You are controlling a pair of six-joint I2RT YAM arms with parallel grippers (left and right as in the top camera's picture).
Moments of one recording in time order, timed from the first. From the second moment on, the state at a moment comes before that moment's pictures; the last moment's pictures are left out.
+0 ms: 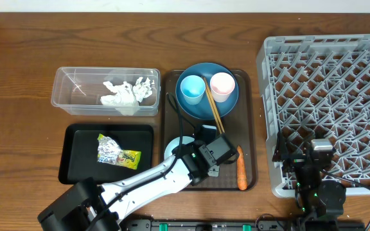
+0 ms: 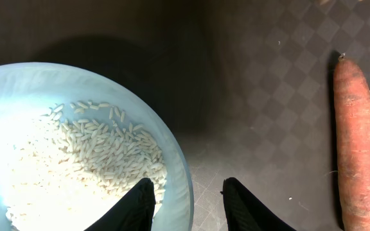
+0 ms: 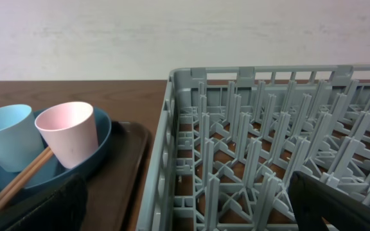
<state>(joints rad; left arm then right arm) -1.00 1.57 0.90 -0.58 -0.17 -0.83 0.02 0.03 0.01 -0.07 -0.05 0.05</state>
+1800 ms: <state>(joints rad) -0.99 1.57 0.89 -0.63 -0.25 -0.78 0.02 0.03 0.01 -0.07 -0.05 0.05</state>
